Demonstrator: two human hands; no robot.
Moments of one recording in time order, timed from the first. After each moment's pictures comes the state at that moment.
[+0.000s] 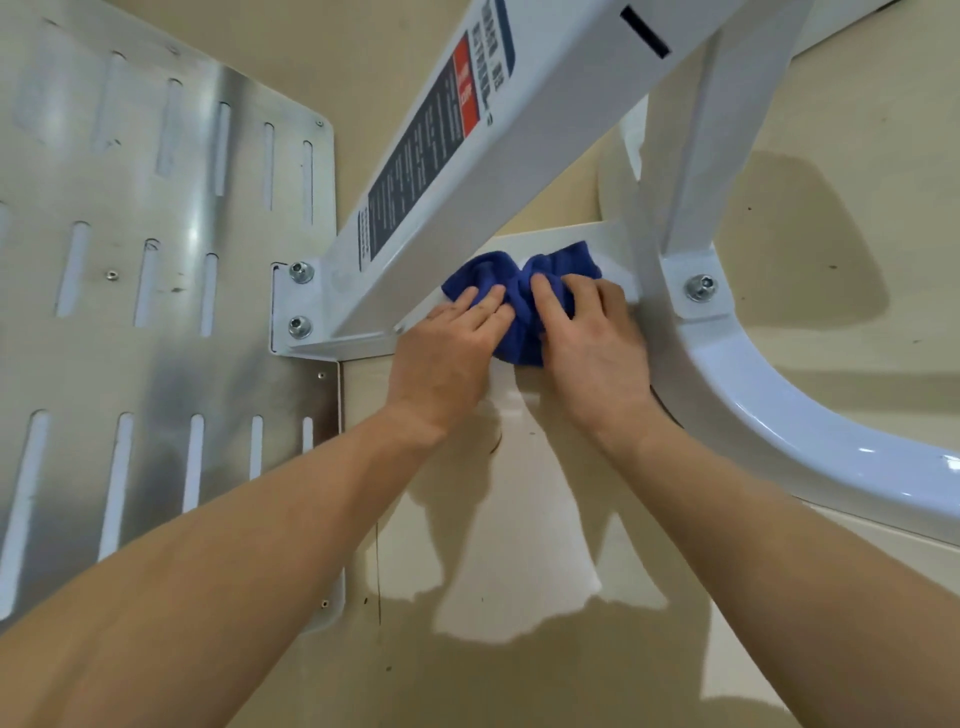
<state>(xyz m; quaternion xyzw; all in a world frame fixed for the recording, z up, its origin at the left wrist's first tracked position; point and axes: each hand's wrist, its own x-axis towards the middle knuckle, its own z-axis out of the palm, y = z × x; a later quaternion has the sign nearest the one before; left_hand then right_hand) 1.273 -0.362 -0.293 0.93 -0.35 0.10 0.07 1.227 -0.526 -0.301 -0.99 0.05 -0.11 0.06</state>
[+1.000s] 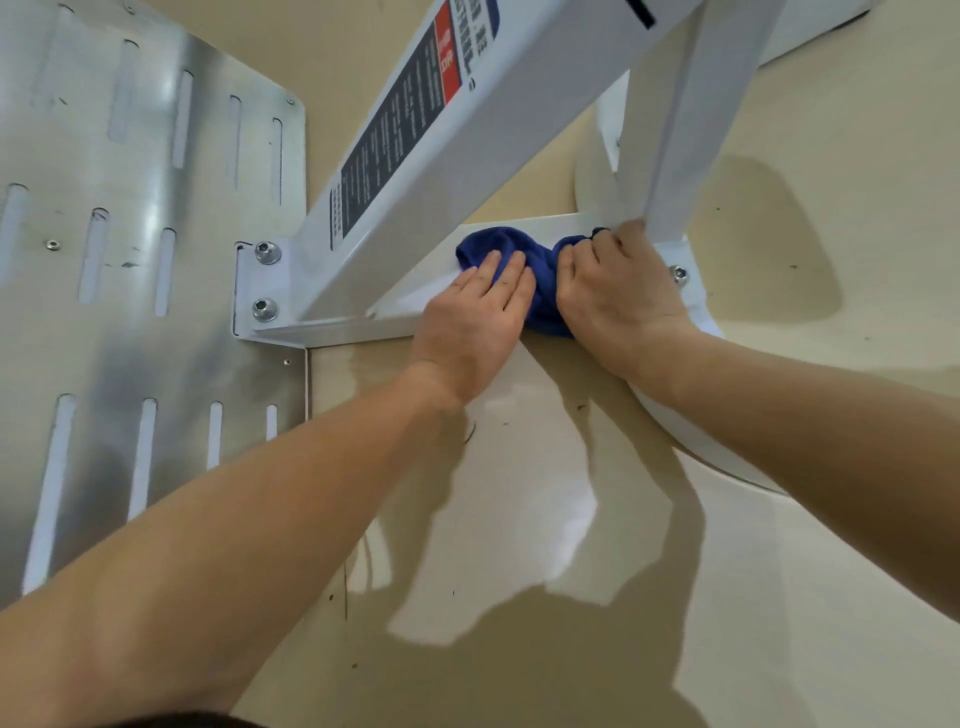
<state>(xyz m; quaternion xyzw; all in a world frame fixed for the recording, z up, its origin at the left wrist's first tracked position) 1.294 -0.405 -0.319 0.89 -0.42 0.17 0.00 1.250 -0.579 -0.266 -0.91 -0.15 -0.11 -0.38</state>
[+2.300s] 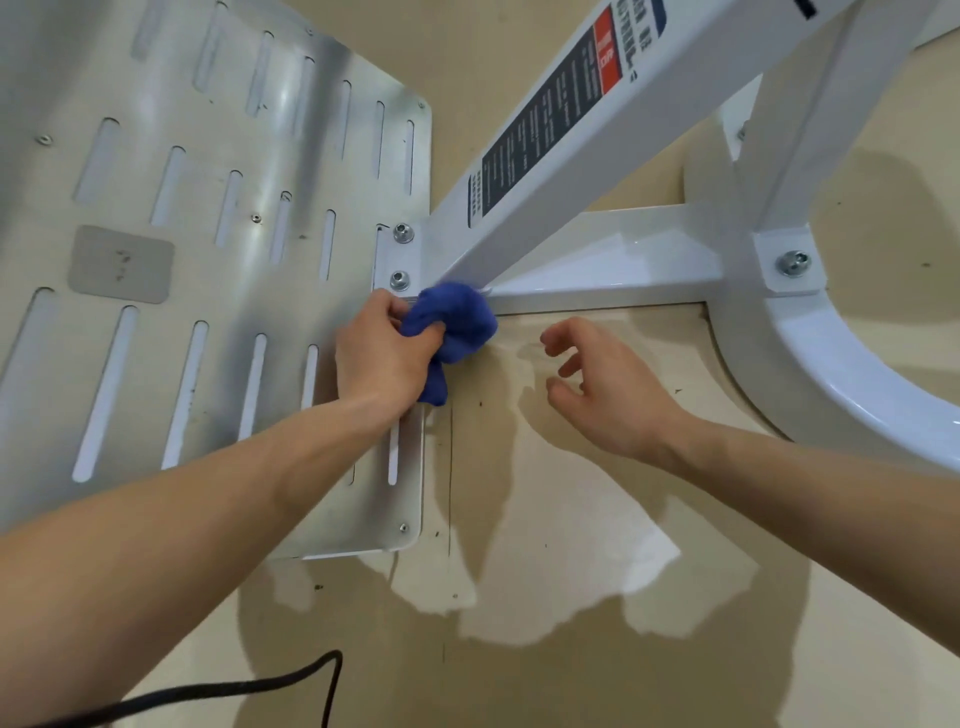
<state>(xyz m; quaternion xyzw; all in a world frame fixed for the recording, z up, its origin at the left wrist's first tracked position) 1.240 -0.251 -0.239 0.92 0.14 -0.04 0.37 1.178 -0.469 -0.259 -0.91 -0.02 0.10 0.40</state>
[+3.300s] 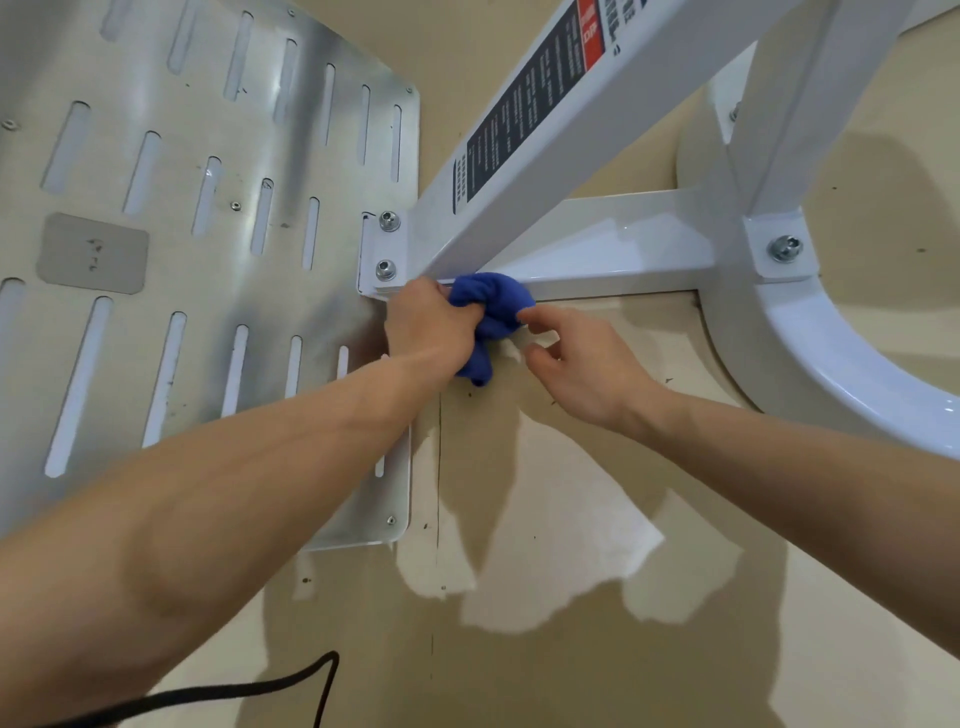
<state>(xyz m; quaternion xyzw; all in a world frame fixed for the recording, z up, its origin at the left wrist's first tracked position) 1.261 -0.305 -0.254 0.92 0.15 -0.10 0.35 1.196 -0.461 -0.260 -0.90 0.02 0.12 0.42</state>
